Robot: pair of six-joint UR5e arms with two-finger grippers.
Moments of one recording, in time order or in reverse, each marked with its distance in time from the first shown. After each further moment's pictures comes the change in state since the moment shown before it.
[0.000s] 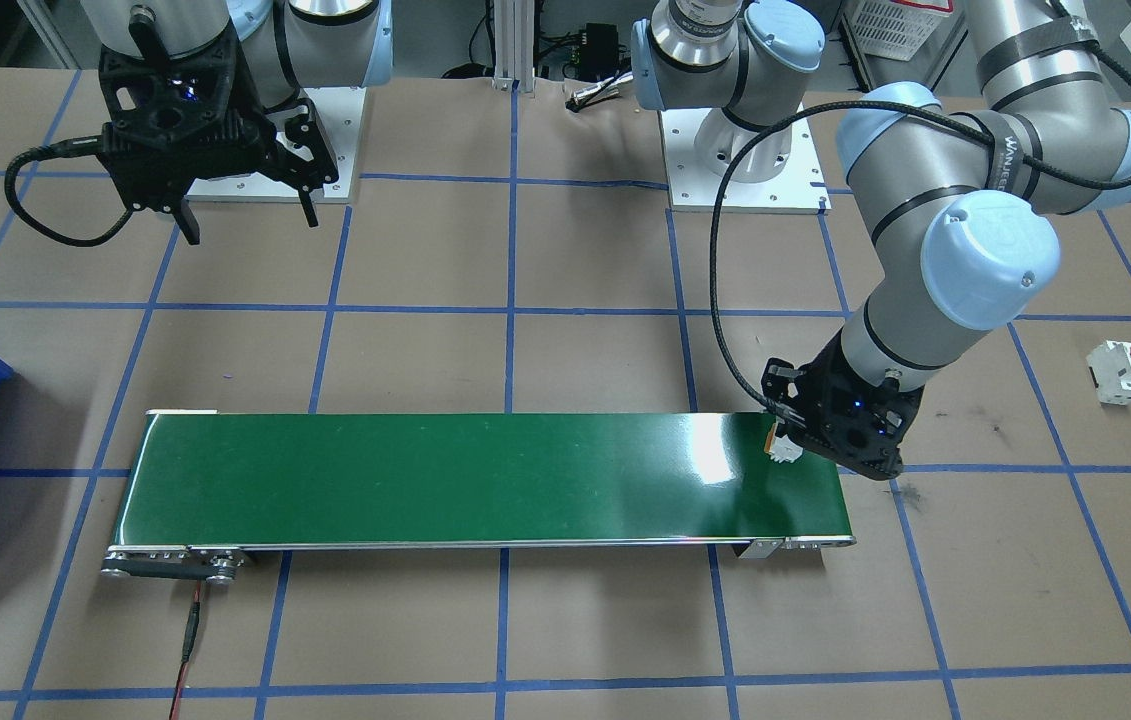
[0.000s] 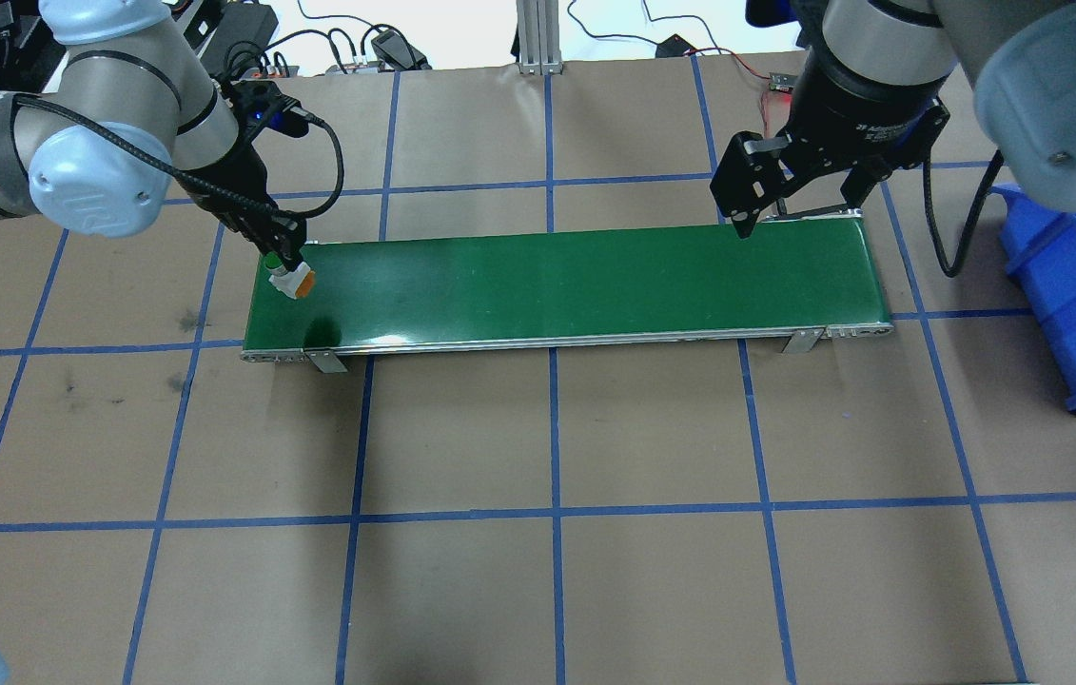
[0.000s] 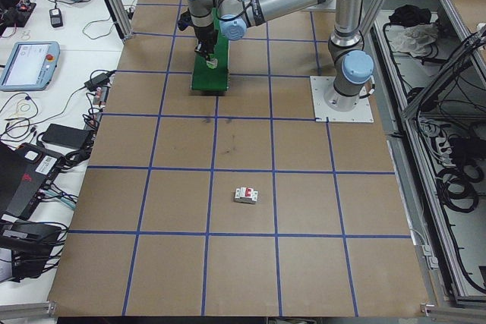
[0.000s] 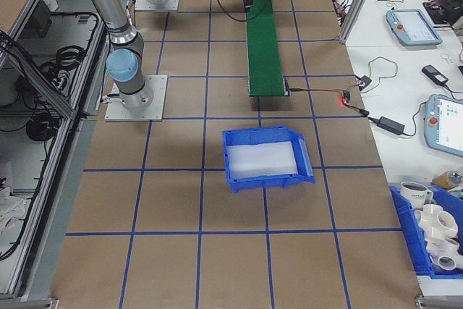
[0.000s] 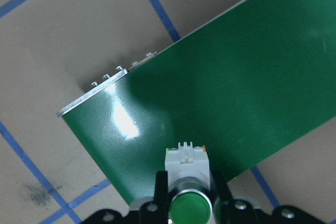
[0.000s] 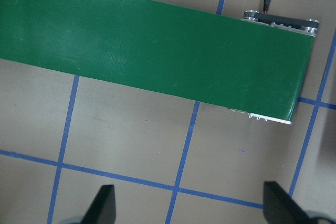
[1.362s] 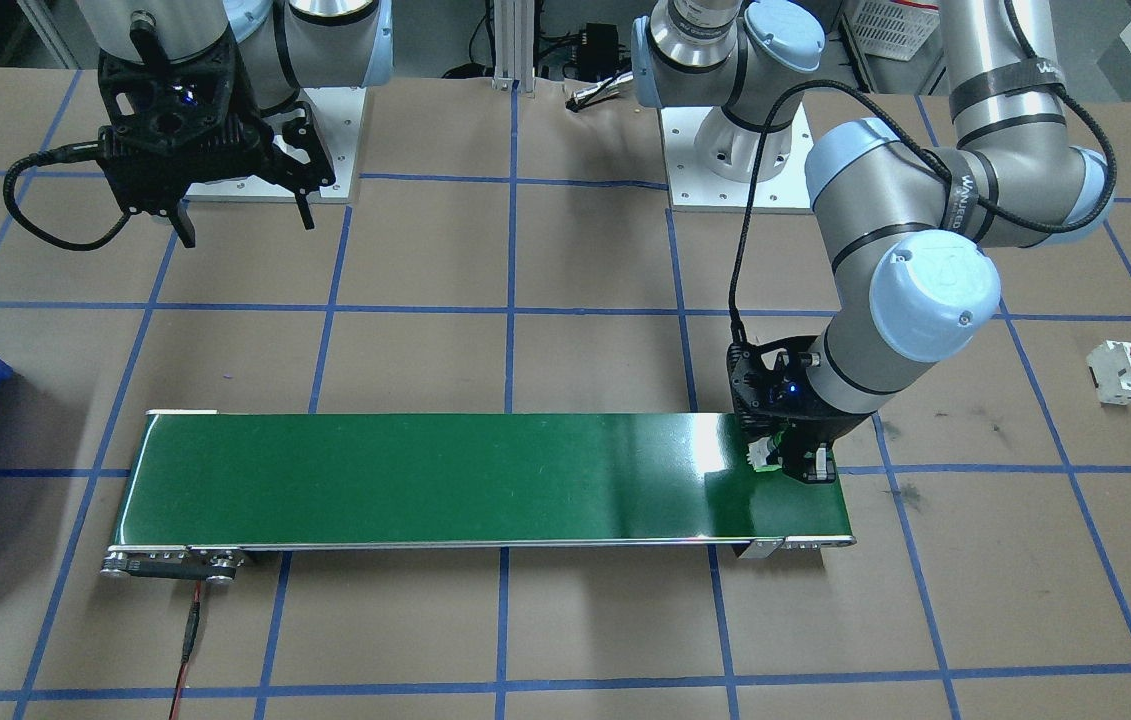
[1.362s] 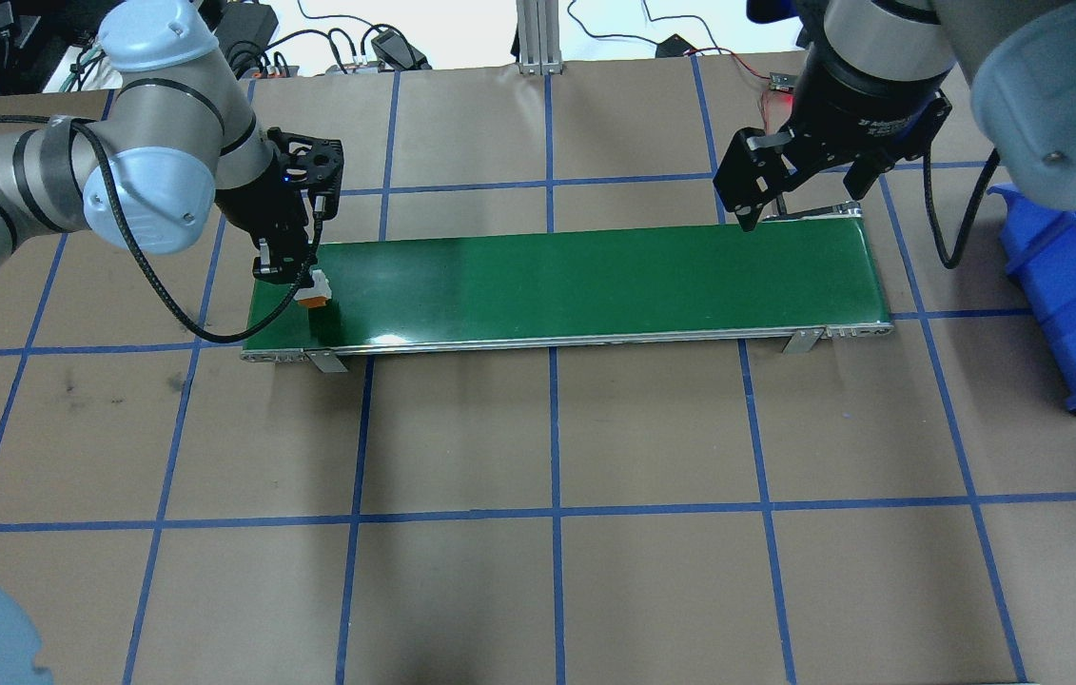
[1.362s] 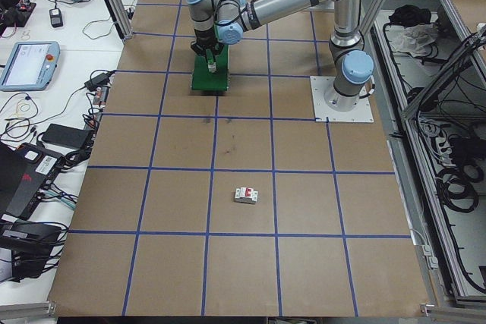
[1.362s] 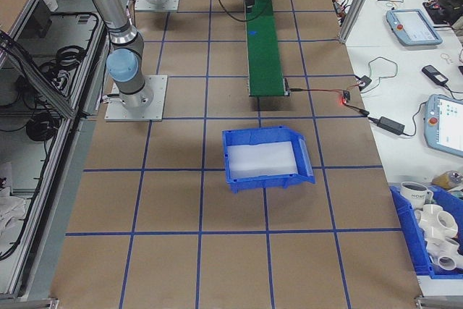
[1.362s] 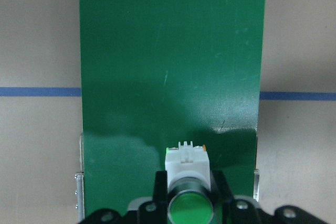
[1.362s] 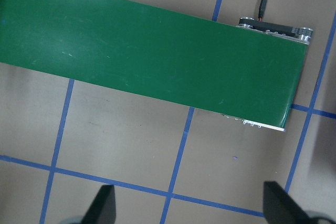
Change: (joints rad) left arm -0.033 -0.043 -0.027 0.050 0.021 0.988; right arm -0.001 0.004 0.000 -0.018 -0.013 -0.018
